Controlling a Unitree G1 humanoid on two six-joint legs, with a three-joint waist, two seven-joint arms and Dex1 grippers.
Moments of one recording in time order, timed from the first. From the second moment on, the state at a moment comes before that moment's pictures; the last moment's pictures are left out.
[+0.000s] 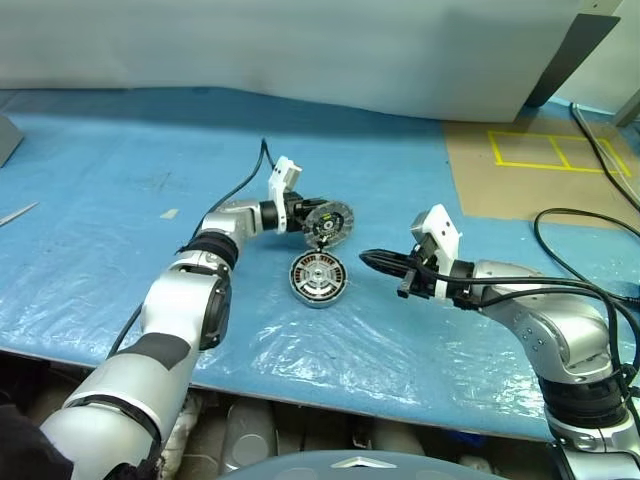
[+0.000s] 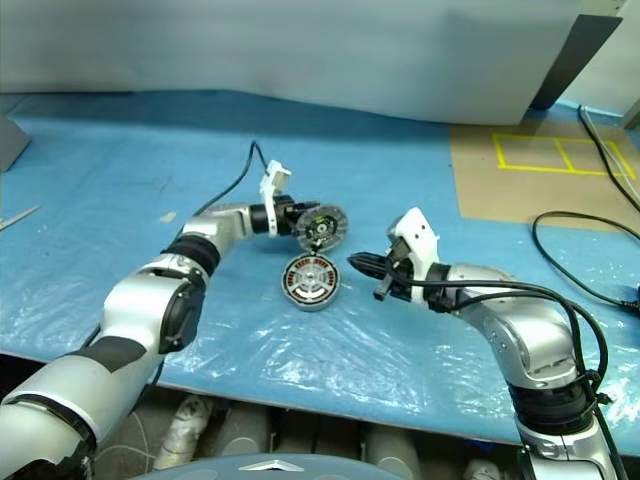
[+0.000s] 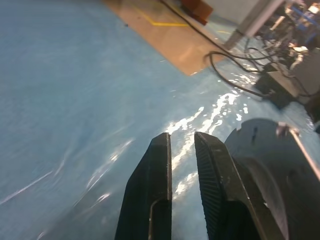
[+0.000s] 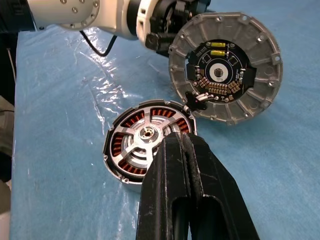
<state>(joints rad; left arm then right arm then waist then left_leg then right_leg) -1.14 0.15 0.07 1.26 -0.19 0.18 -1.21 -0.24 -0.58 -0.04 -0.53 0.56 0.93 0.70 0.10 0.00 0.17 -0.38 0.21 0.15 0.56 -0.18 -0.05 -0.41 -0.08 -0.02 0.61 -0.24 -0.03</state>
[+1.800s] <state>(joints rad) -0.33 0.58 0.04 -0.07 -0.38 0.41 -1.20 -0.45 -0.62 0.33 -0.20 0.33 0.55 0.92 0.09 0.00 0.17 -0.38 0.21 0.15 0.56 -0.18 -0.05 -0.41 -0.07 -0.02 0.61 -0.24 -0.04</state>
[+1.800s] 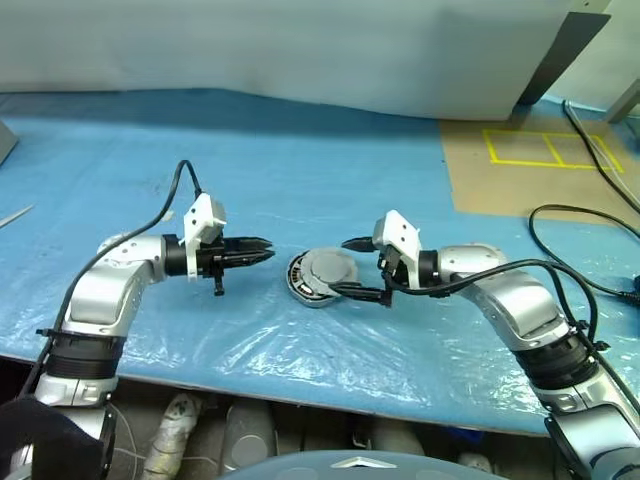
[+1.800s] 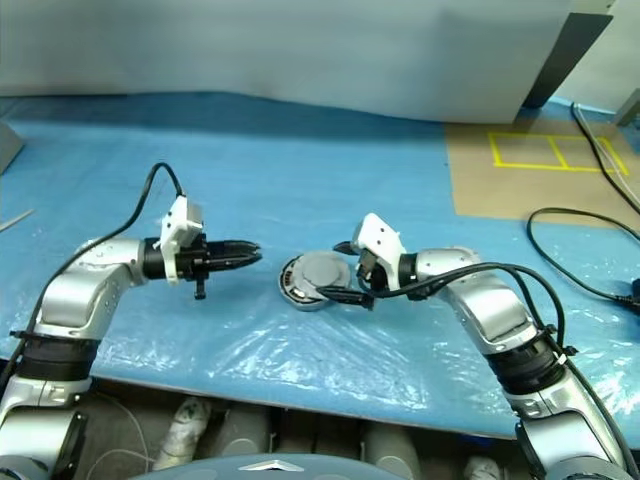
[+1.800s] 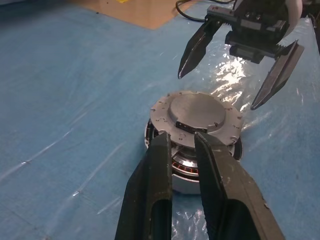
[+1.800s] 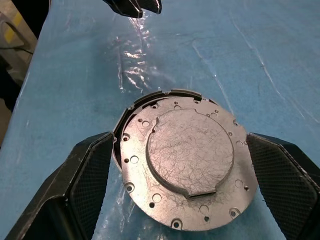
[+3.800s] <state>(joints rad) -0.18 0.63 -0.03 -0.13 -0.42 0.28 -1.14 -0.65 -0.34 0.39 0.09 0.12 0.58 0.91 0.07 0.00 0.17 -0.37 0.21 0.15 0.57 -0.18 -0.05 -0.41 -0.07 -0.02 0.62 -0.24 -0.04</state>
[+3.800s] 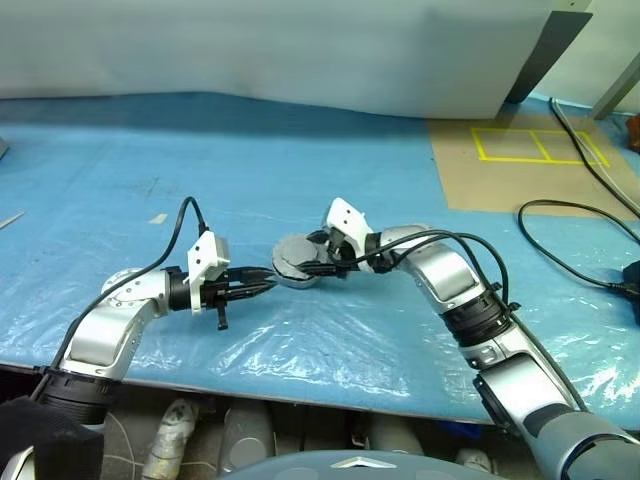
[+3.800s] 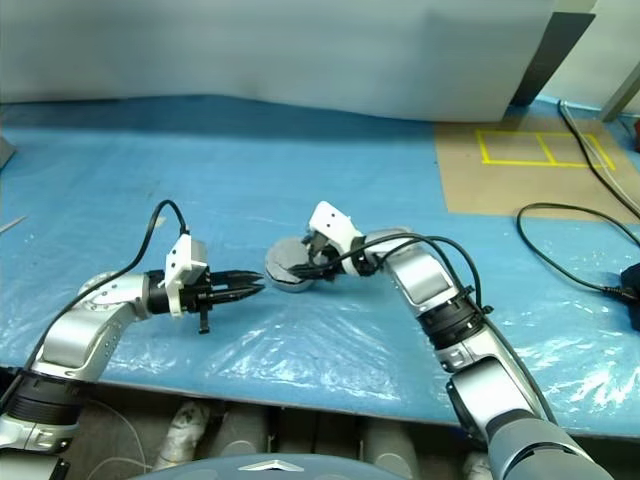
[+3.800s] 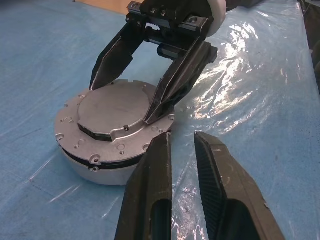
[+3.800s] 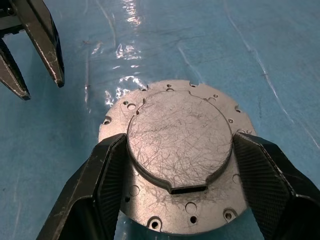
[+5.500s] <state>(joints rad) -0.34 0.49 -0.12 0.16 -0.22 0.12 -0.98 -0.57 -0.38 0.40 0.12 0.03 0.39 0.90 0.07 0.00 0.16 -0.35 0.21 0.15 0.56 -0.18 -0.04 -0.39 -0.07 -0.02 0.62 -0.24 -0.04</state>
